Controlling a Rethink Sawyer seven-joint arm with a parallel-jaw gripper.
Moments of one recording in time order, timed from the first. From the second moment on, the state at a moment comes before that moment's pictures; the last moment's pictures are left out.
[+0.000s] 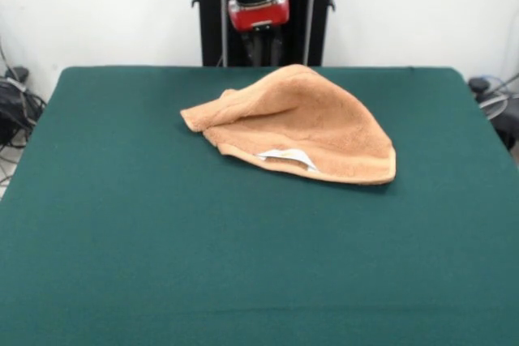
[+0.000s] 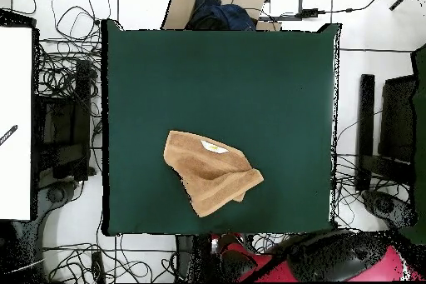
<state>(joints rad) -0.72 -0.33 -0.02 2.27 -0.66 -0.31 1.58</state>
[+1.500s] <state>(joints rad) -0.88 -0.92 0.09 2.53 -0.59 0.13 1.58</state>
